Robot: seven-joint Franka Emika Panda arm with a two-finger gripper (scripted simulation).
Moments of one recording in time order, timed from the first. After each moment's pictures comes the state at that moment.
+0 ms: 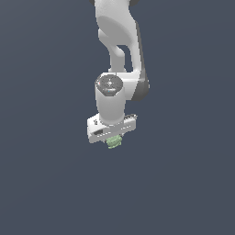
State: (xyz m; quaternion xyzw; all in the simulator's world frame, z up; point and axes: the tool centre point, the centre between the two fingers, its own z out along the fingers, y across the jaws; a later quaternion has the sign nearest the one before) arm 0.040 -0.020 0.132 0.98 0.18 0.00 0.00
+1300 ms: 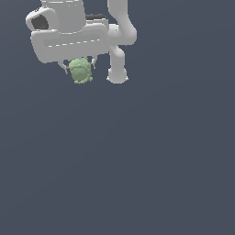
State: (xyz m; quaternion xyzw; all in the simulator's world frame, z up) arm -0.064 -0.121 0.403 0.98 0.18 0.00 0.00
